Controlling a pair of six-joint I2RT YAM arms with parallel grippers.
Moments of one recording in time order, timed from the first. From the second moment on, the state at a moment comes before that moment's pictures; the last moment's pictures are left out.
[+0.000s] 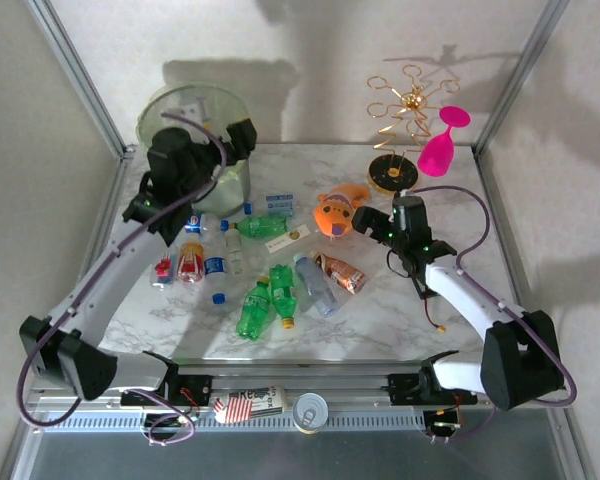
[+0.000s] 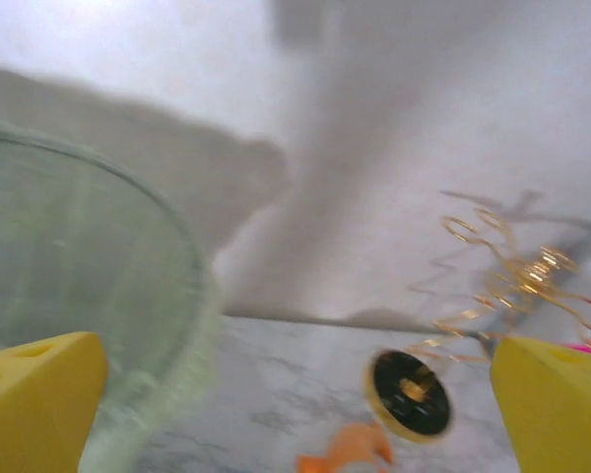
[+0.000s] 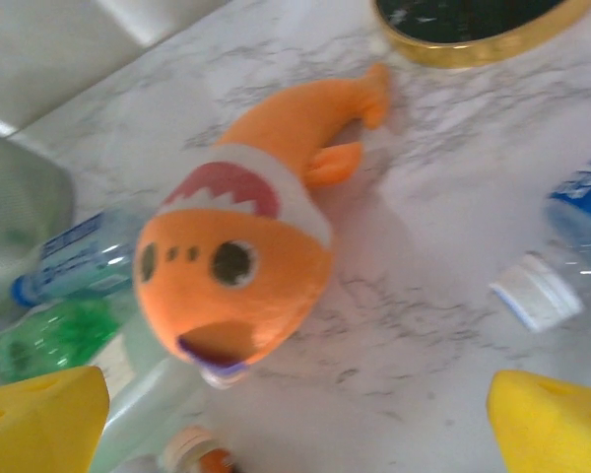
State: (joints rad) left arm -0.38 1.32 1.32 -0.06 -0.08 -0.43; right arm 0.34 1.29 0.81 -0.16 0.01 0.61
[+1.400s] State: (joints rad) left arm -0.72 1.42 0.77 0.43 -0.17 -0.76; right arm -0.04 1.79 0.97 0.03 -0.06 0.76
